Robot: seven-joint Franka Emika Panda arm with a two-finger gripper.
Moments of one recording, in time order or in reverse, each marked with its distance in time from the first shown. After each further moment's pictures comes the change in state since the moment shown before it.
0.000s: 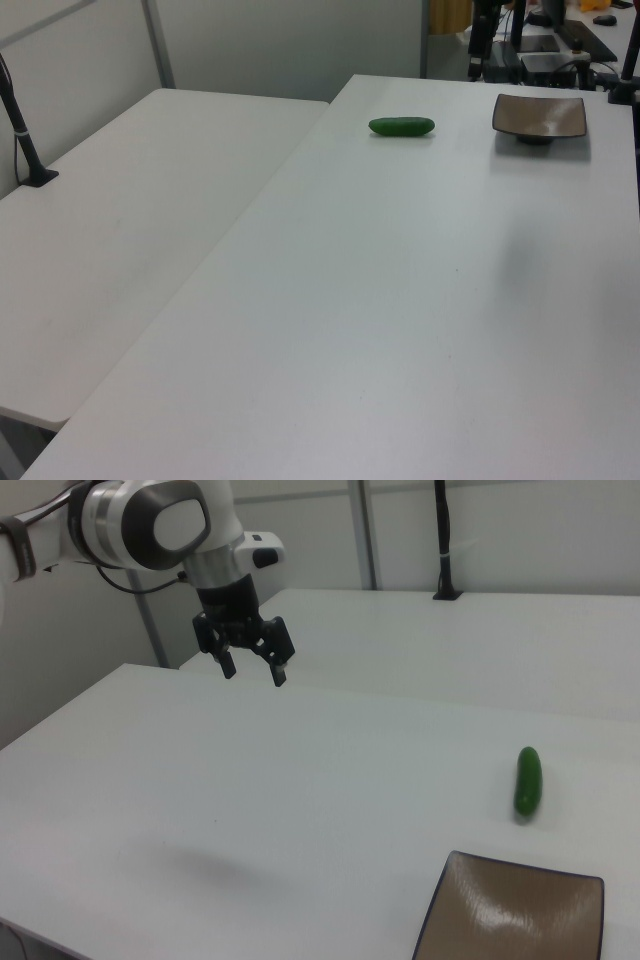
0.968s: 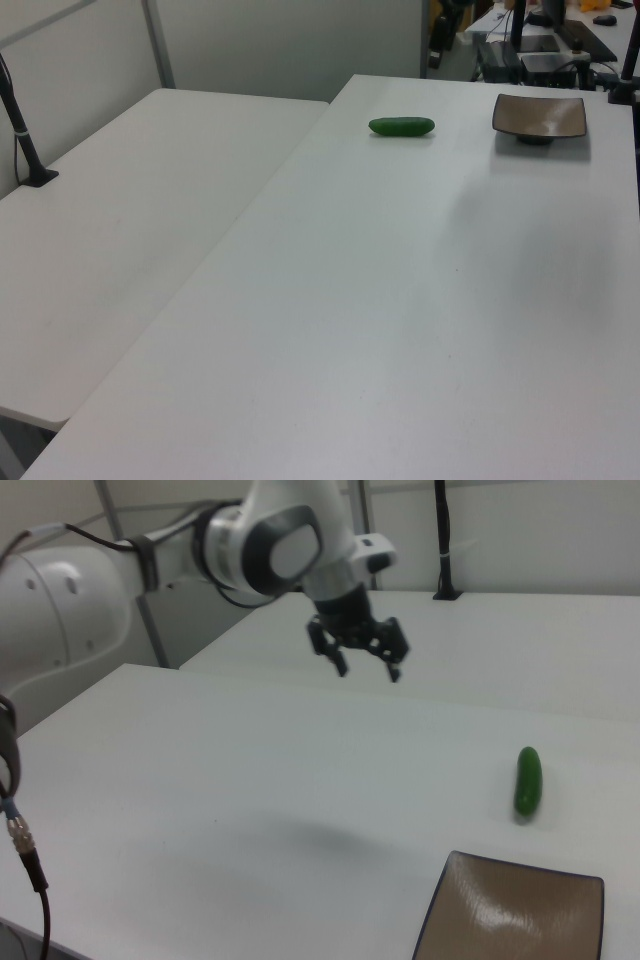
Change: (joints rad) arm -0.175 0.300 -0.004 0.252 0.000 0.198 -0.128
